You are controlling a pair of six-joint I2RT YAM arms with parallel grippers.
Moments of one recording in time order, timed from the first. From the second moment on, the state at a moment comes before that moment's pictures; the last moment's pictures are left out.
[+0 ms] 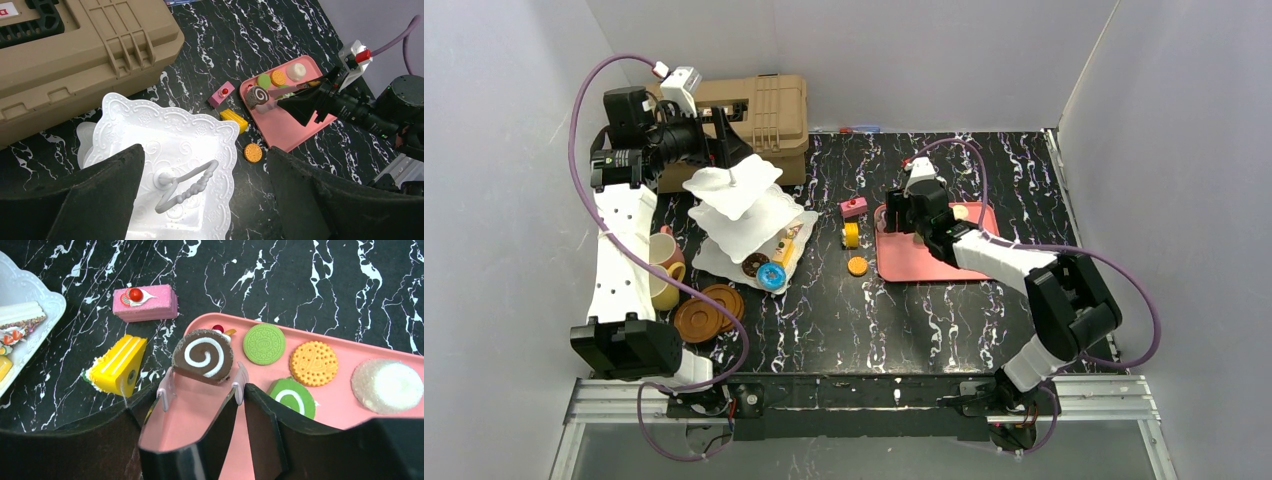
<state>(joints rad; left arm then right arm) 0.10 1.45 1.73 -0.80 0.68 -0.01 0.59 1.58 0.93 0.14 0.19 0.24</state>
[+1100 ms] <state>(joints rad) 0.10 1.43 1.69 -0.79 0.69 0.06 0.72 1.55 1.07 0.27 0.08 0.23</state>
